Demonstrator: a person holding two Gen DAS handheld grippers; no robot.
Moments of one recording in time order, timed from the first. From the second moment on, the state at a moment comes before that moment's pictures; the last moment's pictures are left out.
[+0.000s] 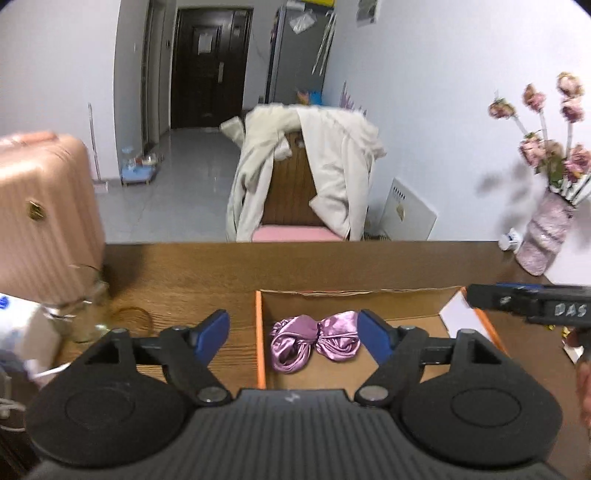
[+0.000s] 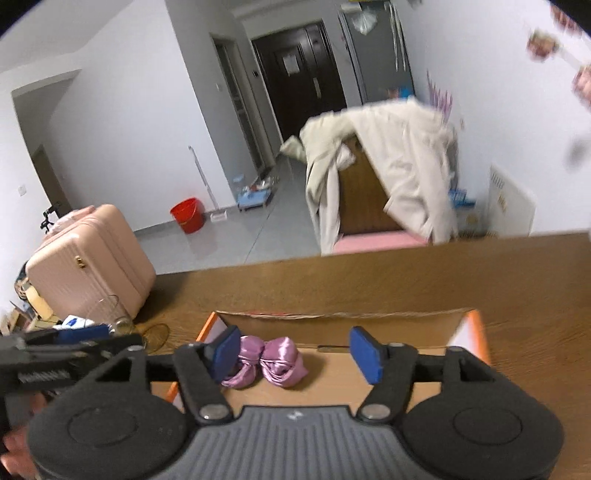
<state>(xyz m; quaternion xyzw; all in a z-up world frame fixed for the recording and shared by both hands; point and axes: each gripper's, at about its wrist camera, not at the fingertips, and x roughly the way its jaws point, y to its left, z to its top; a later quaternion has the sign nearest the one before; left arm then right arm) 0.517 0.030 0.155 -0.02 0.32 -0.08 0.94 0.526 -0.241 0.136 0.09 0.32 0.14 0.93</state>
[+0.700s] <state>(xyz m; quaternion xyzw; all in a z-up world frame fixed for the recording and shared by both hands) 0.233 0.039 0.152 -0.02 0.17 -0.04 0.98 0.251 -0.273 0.134 0.01 0.19 0.16 0.97</state>
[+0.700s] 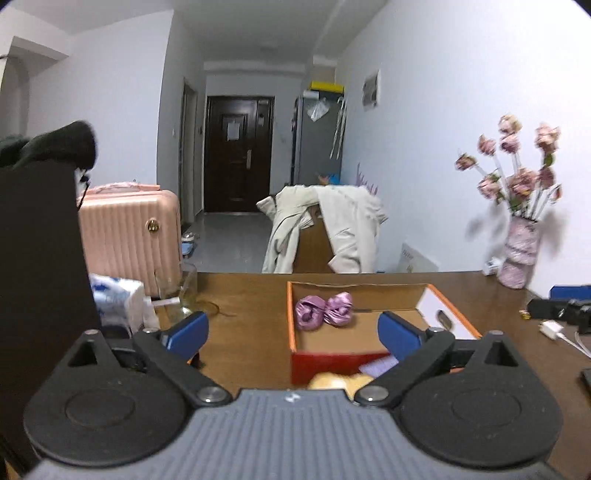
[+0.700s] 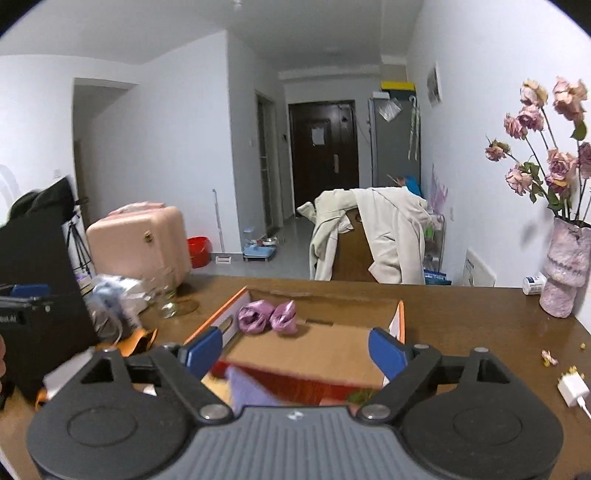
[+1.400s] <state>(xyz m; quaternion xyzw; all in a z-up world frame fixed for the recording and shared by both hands) 0.133 0.021 0.044 -0.02 0.22 -0.06 0.97 0.114 -0.244 0.010 0.03 0.22 0.14 0.96</state>
